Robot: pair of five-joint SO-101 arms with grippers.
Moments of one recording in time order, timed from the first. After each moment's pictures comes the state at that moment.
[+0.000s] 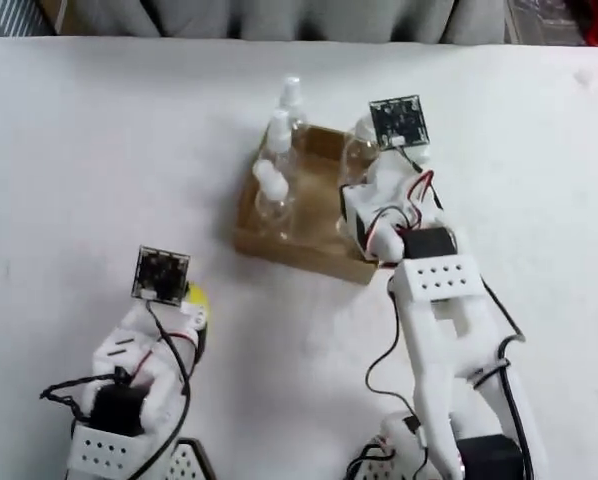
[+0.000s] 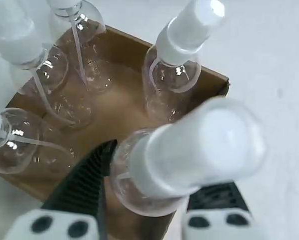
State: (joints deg) left arm 5.6 -104.5 97.1 57.8 1.9; right arm -10.0 -24.7 40.0 35.4 5.1
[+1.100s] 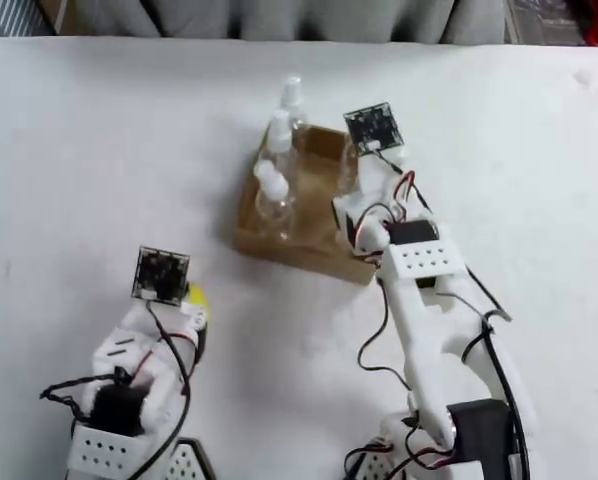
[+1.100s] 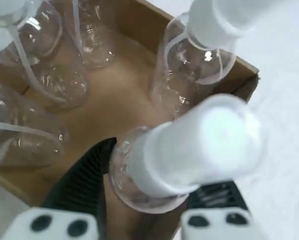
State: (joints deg) left arm 5.6 -104.5 97.1 58.0 1.9; right arm -11.5 -14.9 40.0 30.7 10.5
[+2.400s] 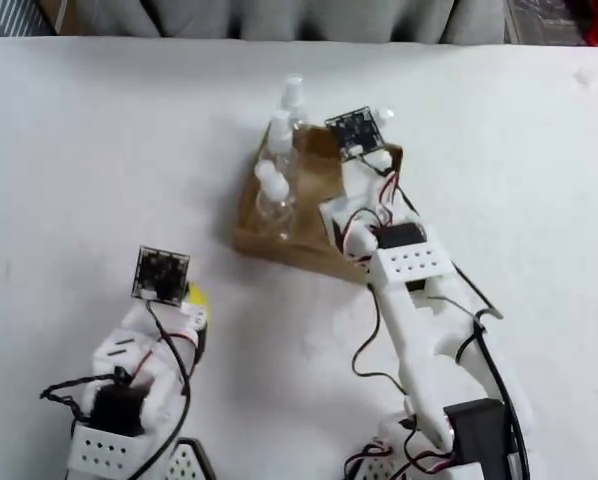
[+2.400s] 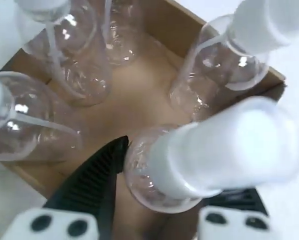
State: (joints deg) left arm 5.6 -104.5 97.1 58.0 1.9; right arm -14.8 -15.0 40.8 30.3 10.5
